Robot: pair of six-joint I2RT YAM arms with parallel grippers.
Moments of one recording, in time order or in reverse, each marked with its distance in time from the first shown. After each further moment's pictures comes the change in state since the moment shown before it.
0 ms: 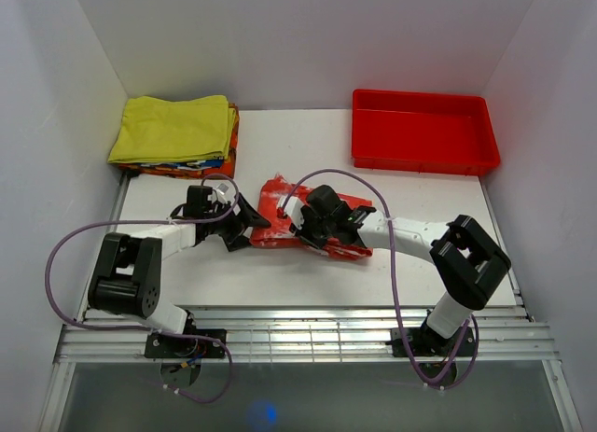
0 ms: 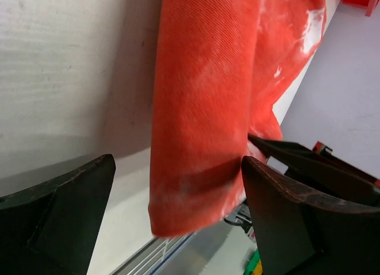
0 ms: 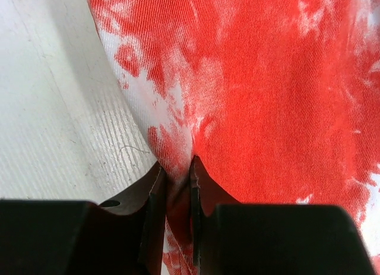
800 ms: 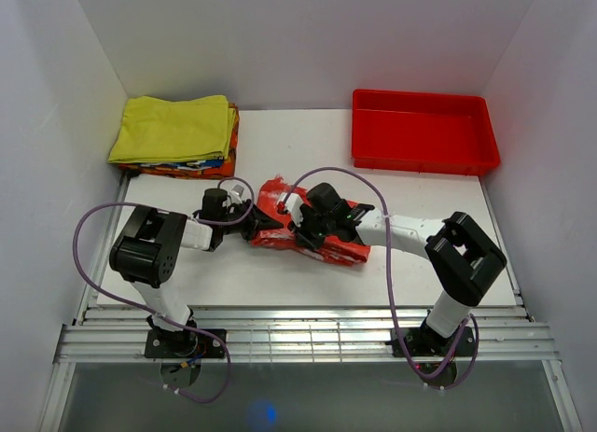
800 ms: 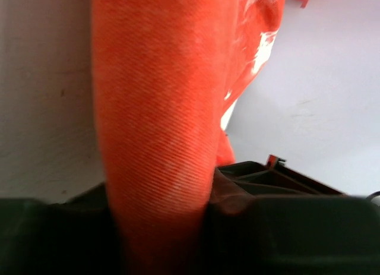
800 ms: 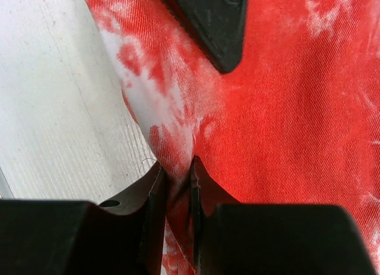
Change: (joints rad) left arm -0.105 0.264 -0.045 0.552 0.103 -0.322; right arm -0.019 0.030 0.015 0.025 -0.109 0.101
